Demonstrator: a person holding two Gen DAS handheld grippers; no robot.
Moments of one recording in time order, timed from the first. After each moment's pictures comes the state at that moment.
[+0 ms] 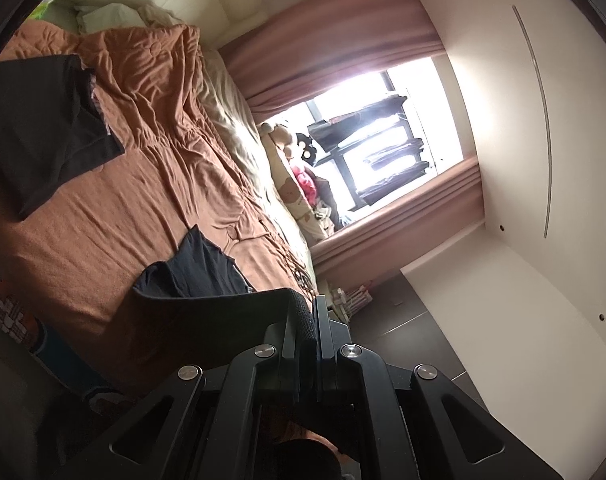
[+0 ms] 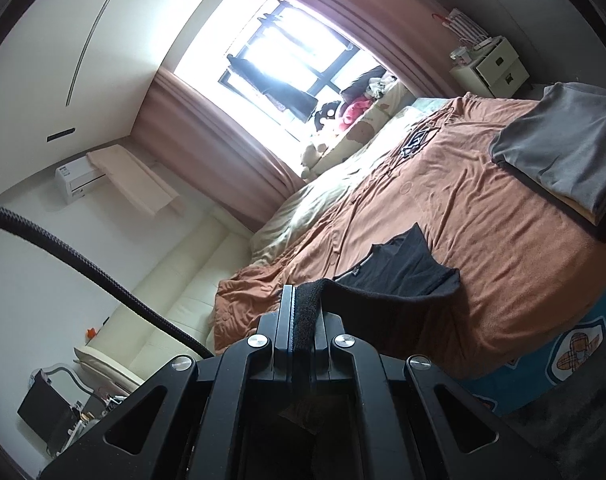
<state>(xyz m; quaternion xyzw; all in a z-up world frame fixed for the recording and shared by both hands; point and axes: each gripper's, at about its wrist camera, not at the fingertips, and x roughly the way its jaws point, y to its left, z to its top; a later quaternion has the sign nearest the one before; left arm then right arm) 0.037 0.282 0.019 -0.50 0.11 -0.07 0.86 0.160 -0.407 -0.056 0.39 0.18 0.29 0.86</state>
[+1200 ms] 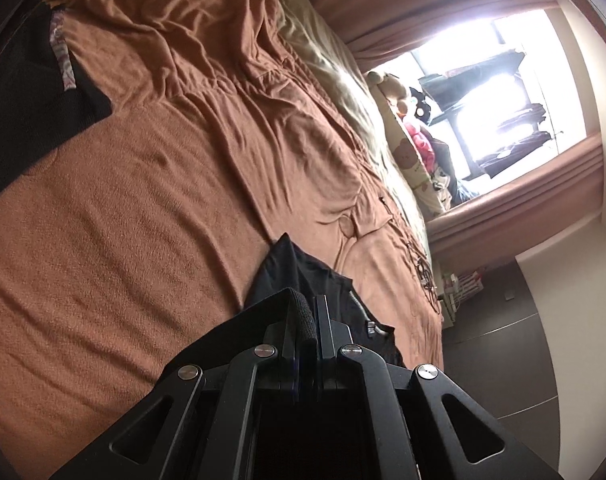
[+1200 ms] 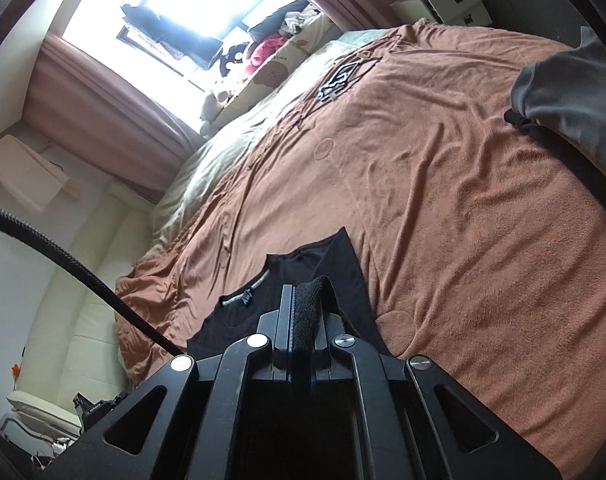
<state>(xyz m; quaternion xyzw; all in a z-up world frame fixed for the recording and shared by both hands) 0.351 0.347 -0.101 -0.48 0.29 0.06 0.83 0.506 -0.298 -0.089 0.36 0.34 0.20 0.85</state>
